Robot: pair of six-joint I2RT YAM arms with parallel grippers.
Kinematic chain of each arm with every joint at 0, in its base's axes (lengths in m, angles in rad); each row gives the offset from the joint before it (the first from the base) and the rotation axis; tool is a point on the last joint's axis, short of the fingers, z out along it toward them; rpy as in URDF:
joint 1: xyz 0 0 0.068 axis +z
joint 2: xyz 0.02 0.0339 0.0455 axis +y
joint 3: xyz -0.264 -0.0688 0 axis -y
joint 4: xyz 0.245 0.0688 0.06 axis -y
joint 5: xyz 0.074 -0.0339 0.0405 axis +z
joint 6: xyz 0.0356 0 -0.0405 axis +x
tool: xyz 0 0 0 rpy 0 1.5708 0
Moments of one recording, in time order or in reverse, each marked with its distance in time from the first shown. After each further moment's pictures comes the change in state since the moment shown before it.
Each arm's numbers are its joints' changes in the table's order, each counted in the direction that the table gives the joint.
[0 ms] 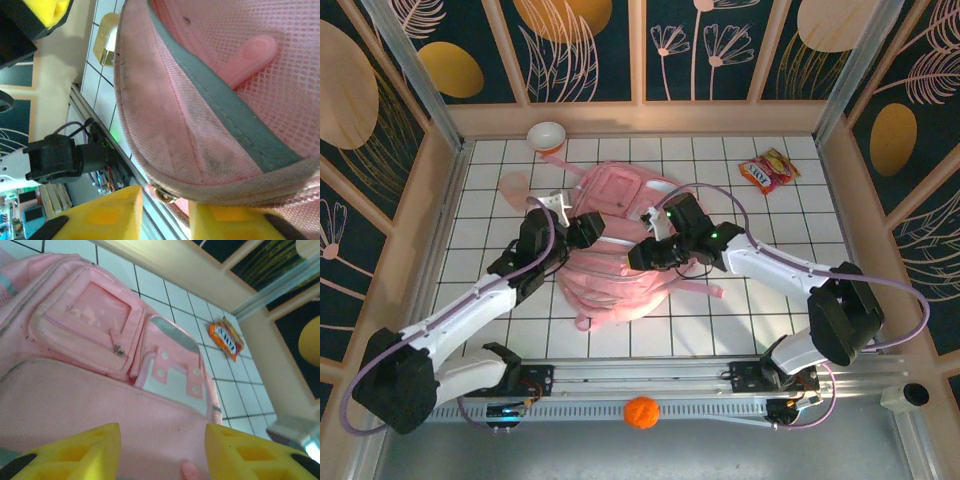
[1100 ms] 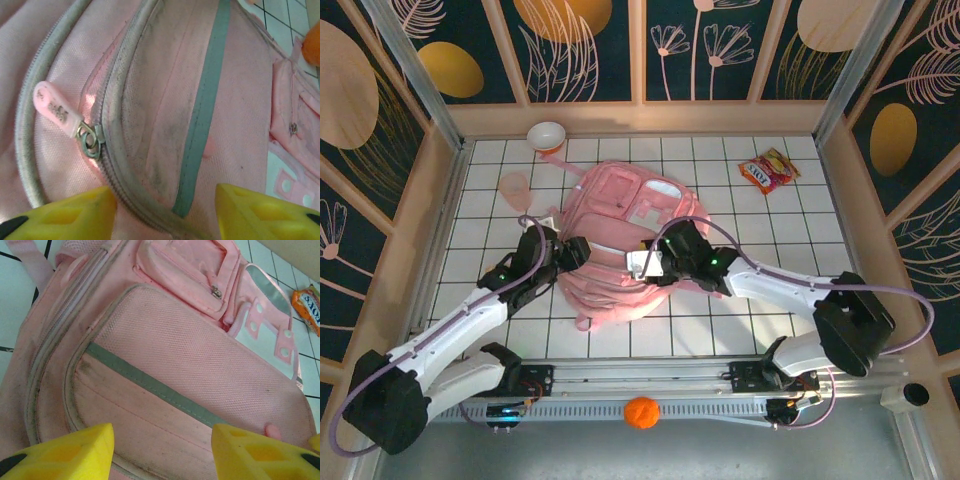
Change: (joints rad) left arm -0.002 -0.103 -0.073 -0.286 0.118 -0.026; right arm 0.104 -0.065 -0.202 0.245 -0.490 -1.552
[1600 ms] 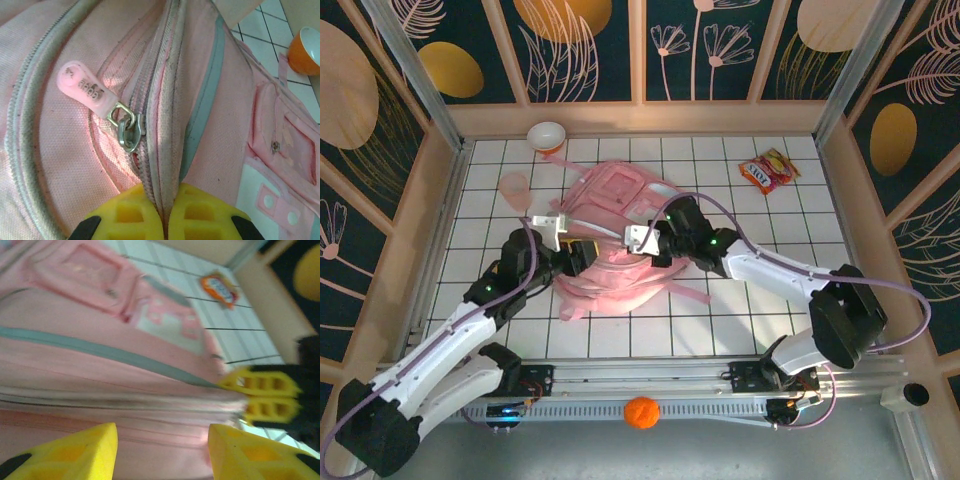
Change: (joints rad) left arm -0.009 -0.164 -0.013 0.078 -0.262 0.214; right arm -0.075 0.052 0.166 -0.069 0.190 0.156
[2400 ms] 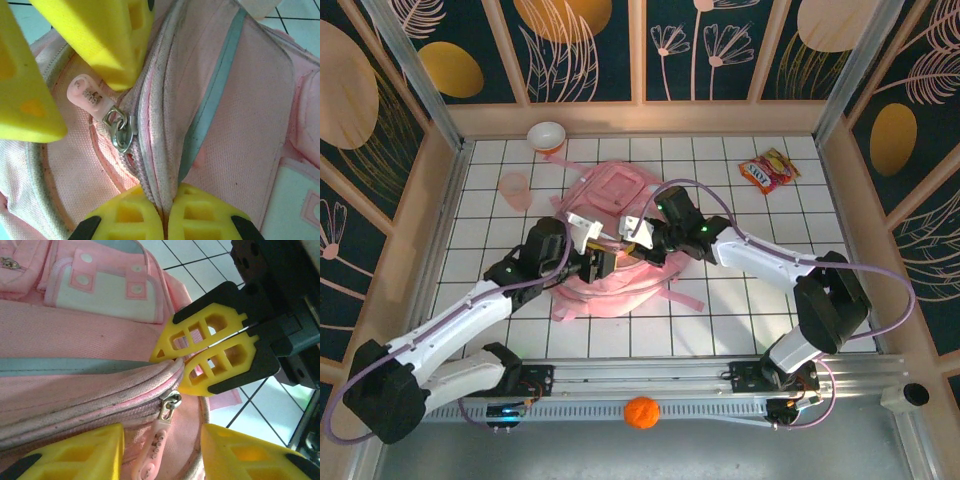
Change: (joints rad) left arm -0.081 0.219 0.114 -0.079 -0.097 0.242; right arm -0.018 0.102 0.107 -0.111 0.131 0.141
